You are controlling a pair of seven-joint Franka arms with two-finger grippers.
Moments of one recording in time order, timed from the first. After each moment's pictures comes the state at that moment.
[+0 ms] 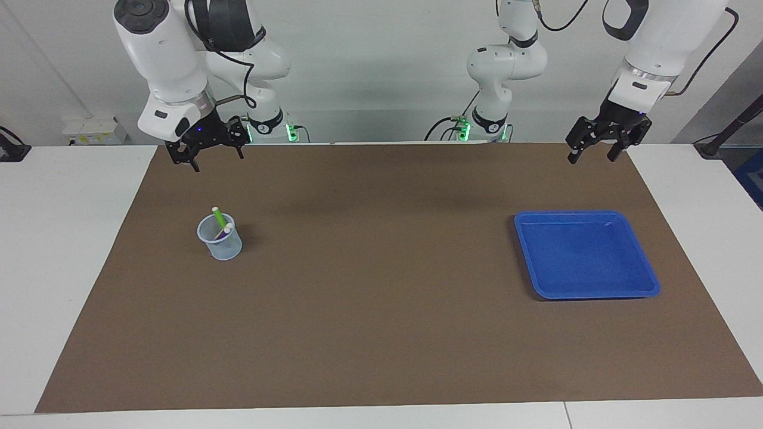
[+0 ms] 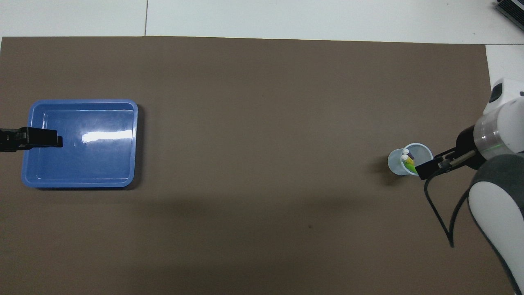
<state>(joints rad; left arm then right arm) 0.00 -0.17 -0.02 -1.82 -0.05 1.75 -0.03 -0.01 -0.09 0.11 -1.76 -0.03 1.56 -0.27</state>
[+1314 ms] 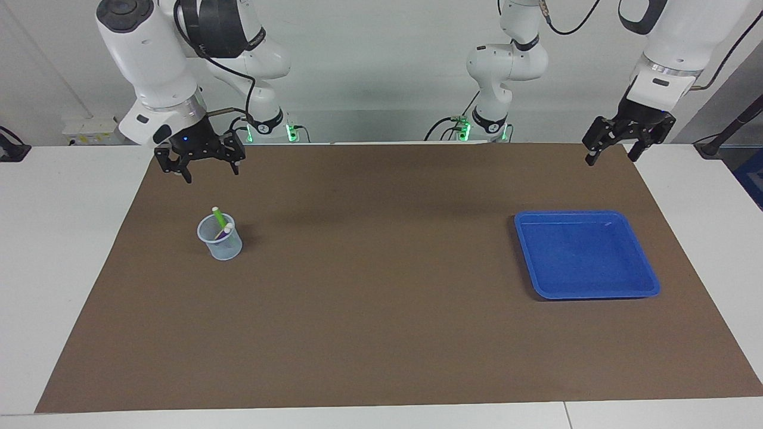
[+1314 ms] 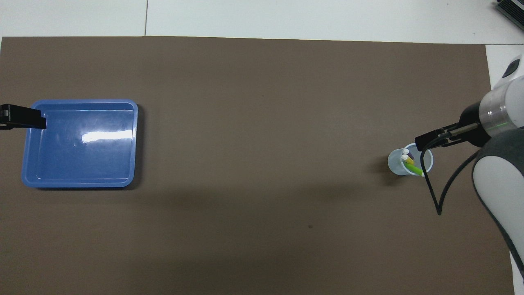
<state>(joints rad) -0.10 -0.07 0.08 -1.63 0.01 1.67 -0.04 0.04 -0.01 0.04 -1.67 -0.03 1.63 -0.14</state>
